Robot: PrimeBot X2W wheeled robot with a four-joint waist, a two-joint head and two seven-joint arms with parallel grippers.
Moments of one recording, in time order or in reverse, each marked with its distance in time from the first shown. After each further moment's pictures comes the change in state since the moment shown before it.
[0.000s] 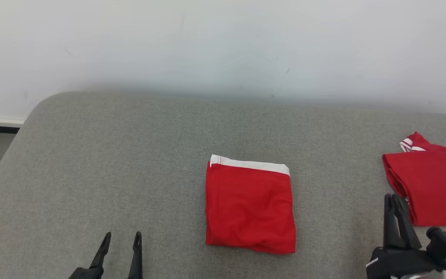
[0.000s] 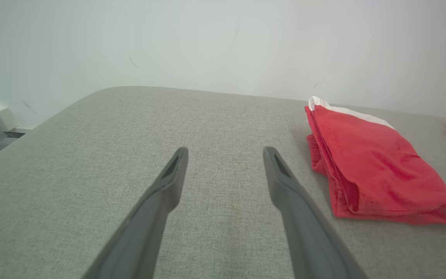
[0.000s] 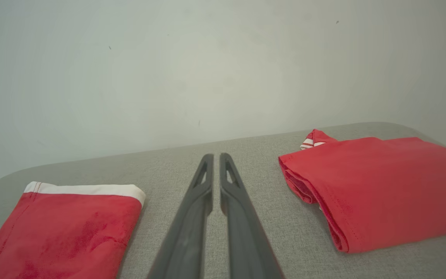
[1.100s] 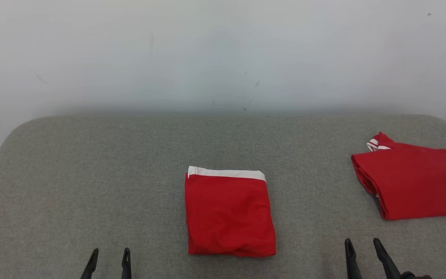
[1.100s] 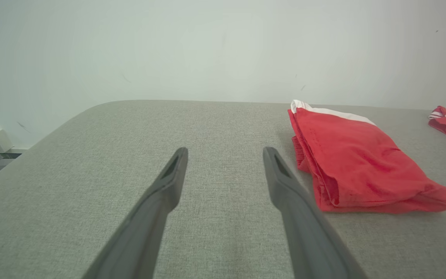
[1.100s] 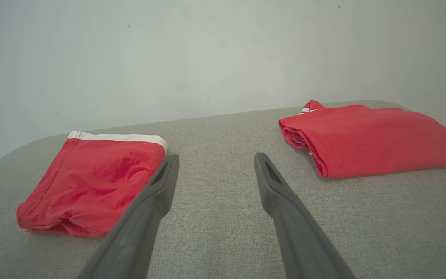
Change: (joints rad) left arm 0.112 0.000 0.060 -0.086 0.053 0.000 0.000; right arm 0.251 0.031 0.128 -0.159 -0.042 0.000 0.000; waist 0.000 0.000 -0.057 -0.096
